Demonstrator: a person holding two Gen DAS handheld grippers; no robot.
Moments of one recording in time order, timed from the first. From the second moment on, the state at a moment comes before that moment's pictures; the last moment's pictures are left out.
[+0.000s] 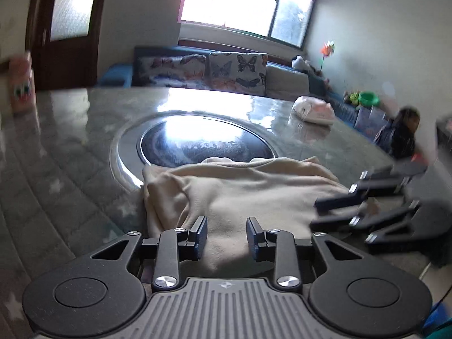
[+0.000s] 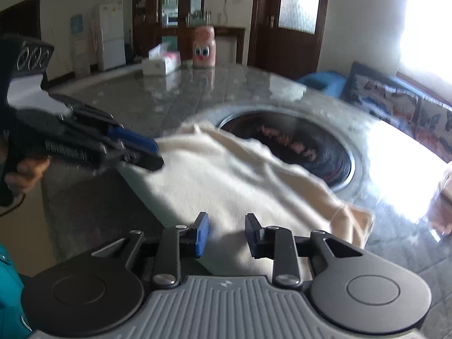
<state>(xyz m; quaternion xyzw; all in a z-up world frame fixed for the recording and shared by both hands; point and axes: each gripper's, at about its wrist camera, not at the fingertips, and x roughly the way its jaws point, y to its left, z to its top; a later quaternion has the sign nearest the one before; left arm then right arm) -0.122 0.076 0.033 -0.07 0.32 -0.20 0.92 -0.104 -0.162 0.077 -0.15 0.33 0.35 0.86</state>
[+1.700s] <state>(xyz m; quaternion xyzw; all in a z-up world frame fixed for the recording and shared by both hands) -0.074 0.080 0.047 -0.02 0.32 -0.14 0.94 -0.095 -0.163 0.076 -0.14 0.33 0.35 0.86</state>
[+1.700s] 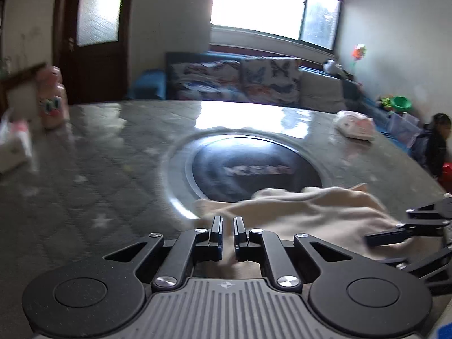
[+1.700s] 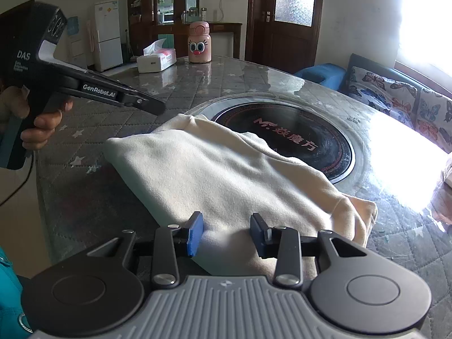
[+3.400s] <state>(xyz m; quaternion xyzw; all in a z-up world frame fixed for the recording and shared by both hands) -0.056 0.055 0.036 0.02 0.33 -0.10 0.94 -0.044 -0.175 0.086 -0.09 0.34 0.29 0.89</state>
